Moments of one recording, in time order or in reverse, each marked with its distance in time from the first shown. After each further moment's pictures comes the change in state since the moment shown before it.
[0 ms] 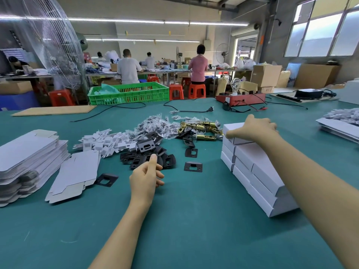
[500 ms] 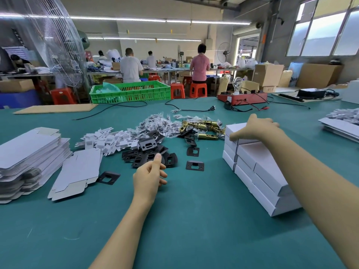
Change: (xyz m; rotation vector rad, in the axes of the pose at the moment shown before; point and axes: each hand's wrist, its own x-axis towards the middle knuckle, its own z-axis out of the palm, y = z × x) left_hand -0.001 -0.001 0.001 0.051 -0.031 -0.021; right_hand 0.007 0.002 0.000 -0.090 -0.059 -0.018
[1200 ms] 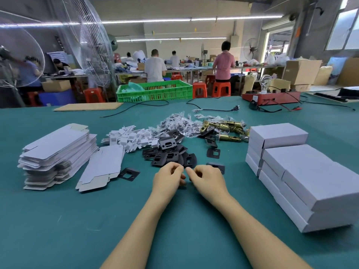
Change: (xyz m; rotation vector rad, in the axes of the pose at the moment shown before) left_hand 0.008 -0.005 -0.003 0.197 -0.118 -0.032; right_hand -0.114 -0.093 0.146 0.561 0.009 -0.594
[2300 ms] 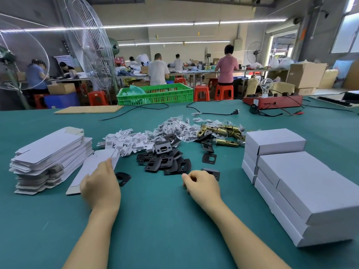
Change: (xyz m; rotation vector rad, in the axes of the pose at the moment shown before) left_hand 0.006 -0.019 -0.095 0.778 0.791 0.124; right_hand 0.009 0.009 0.007 0.104 -0.031 0.052
